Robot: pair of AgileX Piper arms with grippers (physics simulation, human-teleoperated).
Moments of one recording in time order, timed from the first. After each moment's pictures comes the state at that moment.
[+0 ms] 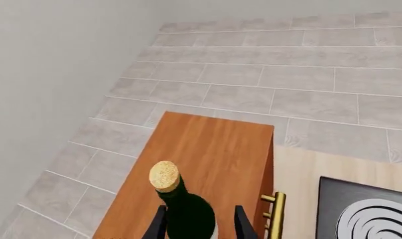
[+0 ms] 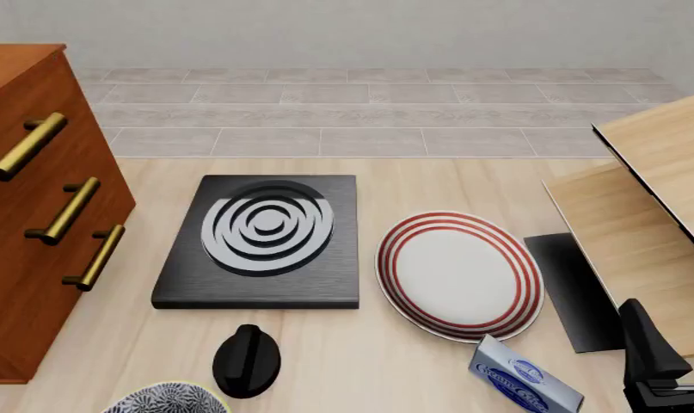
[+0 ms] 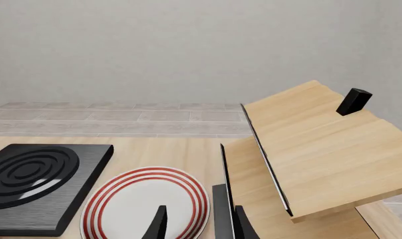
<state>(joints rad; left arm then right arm) 0.45 1.29 -1.87 0.99 0.25 0.00 0.01 0.00 -0.01 -0.01</state>
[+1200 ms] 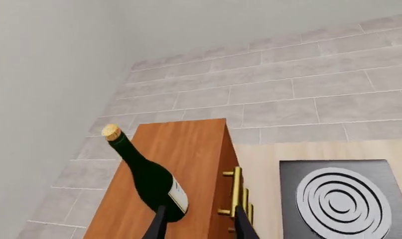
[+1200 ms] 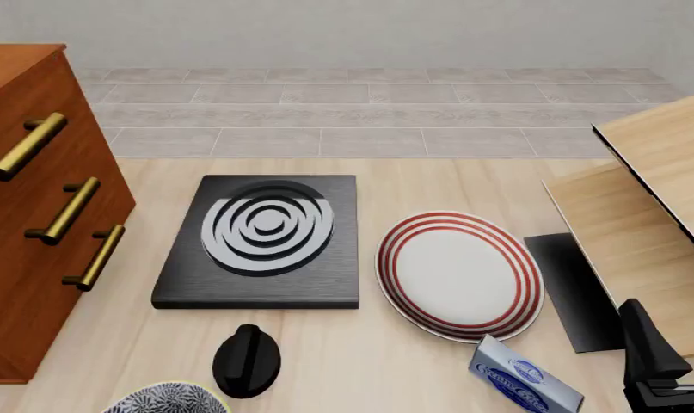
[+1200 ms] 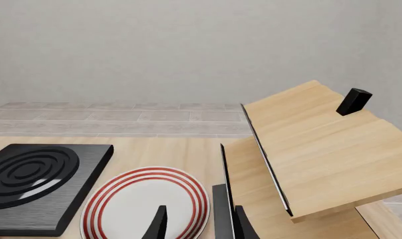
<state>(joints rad) 0.27 1.02 -1.83 1.13 0.30 0.00 0.01 0.00 -0.01 -0.01</state>
